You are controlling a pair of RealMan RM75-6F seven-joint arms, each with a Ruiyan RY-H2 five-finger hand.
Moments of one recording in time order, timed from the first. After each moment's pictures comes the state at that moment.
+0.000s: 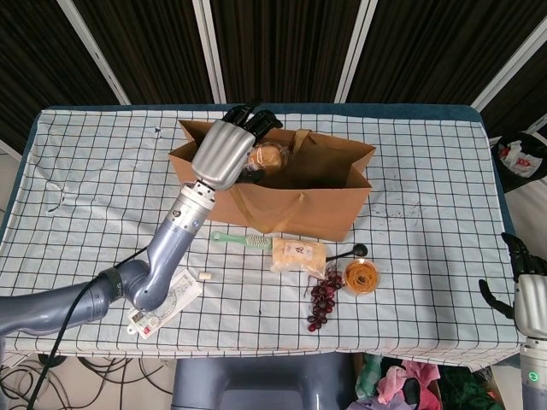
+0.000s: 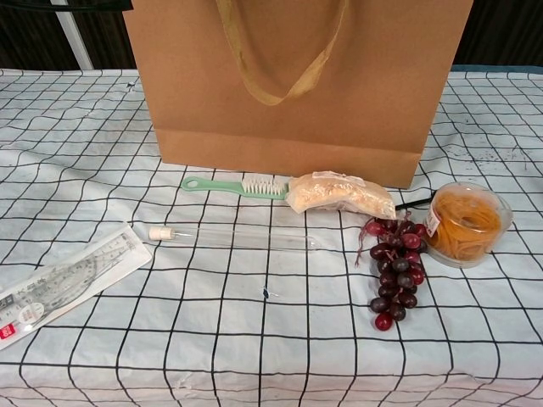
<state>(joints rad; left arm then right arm) -1.10 -1.49 -0.49 -1.47 1.11 1.05 0.39 0.06 -1.26 0.16 -1.39 -1.46 1.60 0.09</state>
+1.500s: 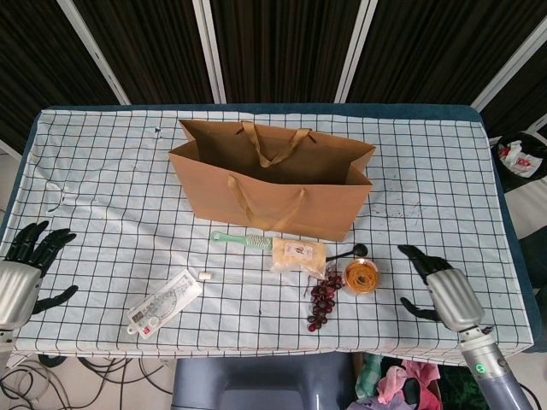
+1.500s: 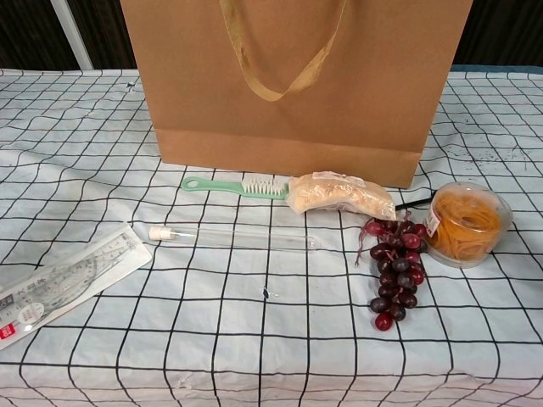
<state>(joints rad) -0.21 -1.14 0.07 -1.52 1.62 1.66 -0.04 0.23 -1.13 0.06 -1.75 -1.62 1.28 0.04</state>
